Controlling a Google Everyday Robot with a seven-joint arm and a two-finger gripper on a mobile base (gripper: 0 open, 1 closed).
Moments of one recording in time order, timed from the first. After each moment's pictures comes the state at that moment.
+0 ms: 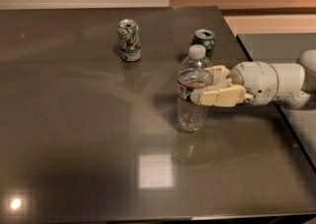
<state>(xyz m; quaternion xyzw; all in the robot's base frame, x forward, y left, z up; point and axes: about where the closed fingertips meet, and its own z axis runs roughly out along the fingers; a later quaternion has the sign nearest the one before) 0.455 -0.082 0.936 -0.48 0.49 0.57 0.45</state>
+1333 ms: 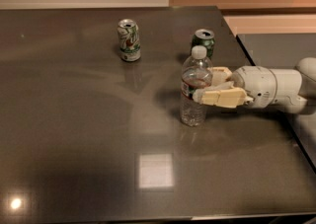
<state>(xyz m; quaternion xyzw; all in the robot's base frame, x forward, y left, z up) 0.469 -0.093 0.919 -0.47 0.49 0.57 0.47</state>
